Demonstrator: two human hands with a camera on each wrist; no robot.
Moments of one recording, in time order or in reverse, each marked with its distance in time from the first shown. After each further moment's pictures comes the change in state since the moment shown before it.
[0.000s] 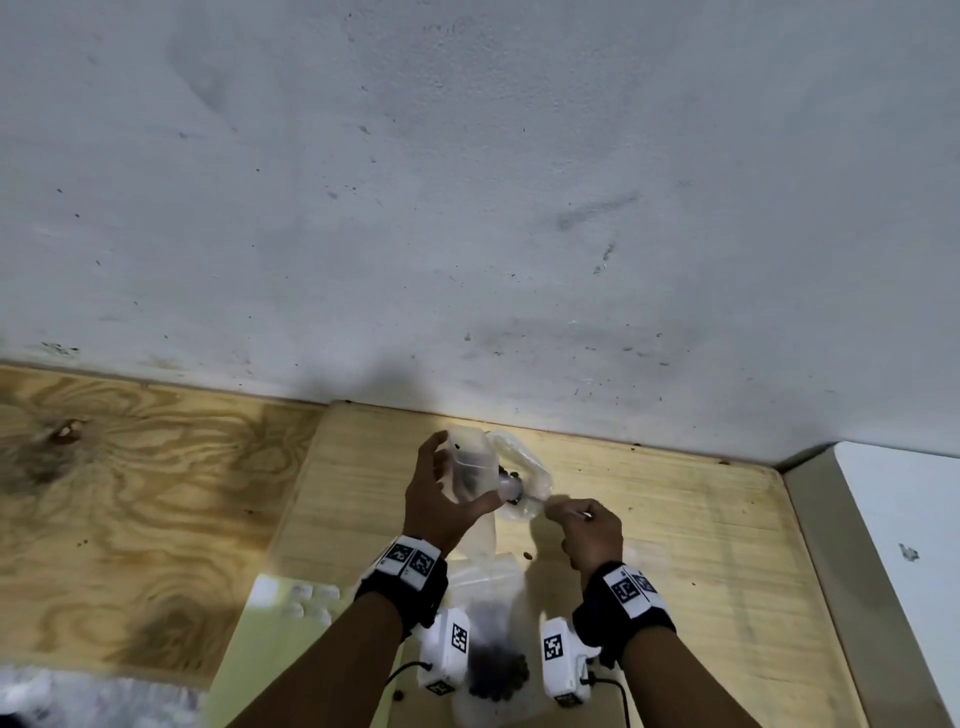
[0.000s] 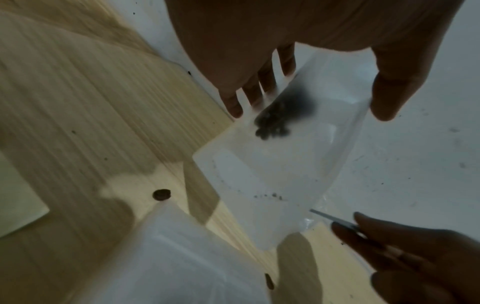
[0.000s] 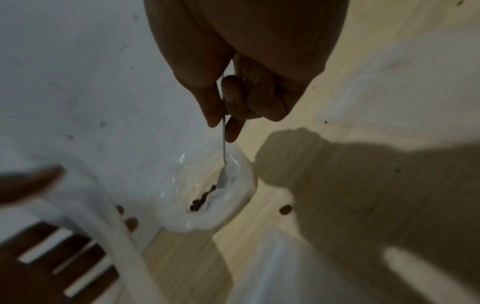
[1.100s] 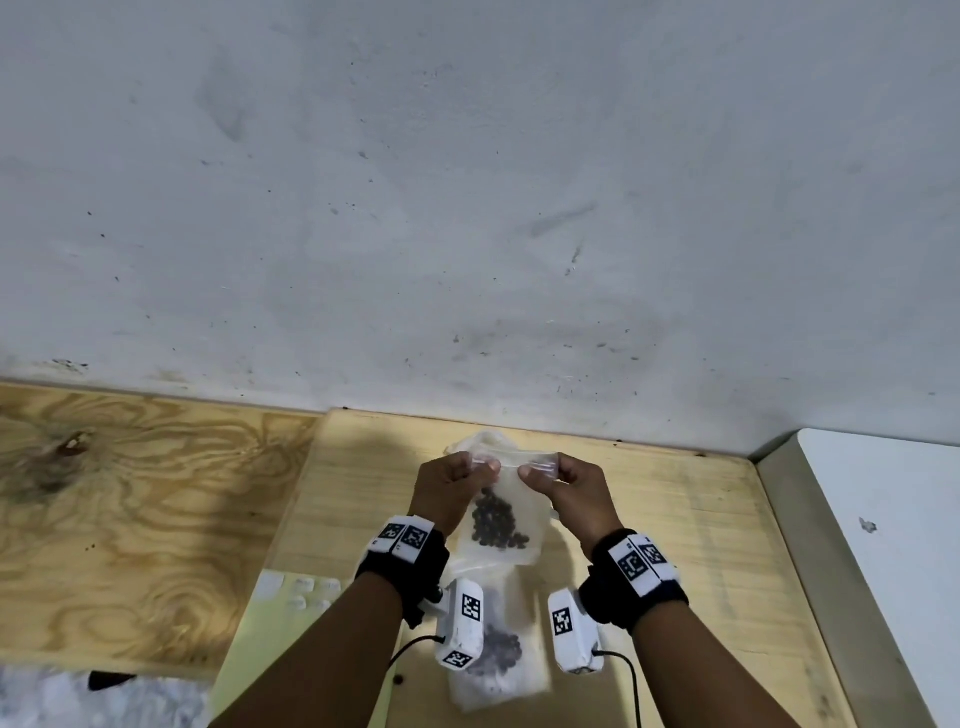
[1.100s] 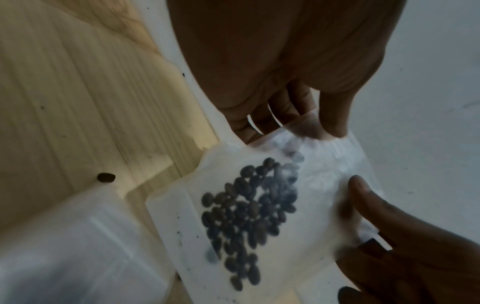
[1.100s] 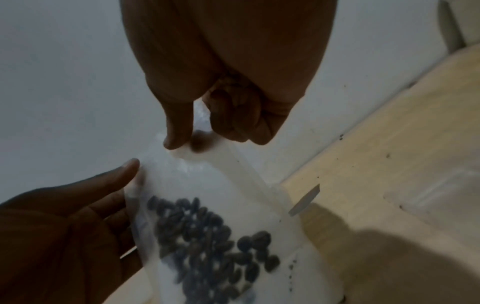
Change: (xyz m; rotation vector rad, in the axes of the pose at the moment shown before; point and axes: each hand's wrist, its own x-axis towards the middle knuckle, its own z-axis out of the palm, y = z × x) left_hand -0.014 0.031 0.007 -0.213 -0.119 -0.129; right_hand -0.062 -0.061 -0.021 0.080 -0.308 -0.369
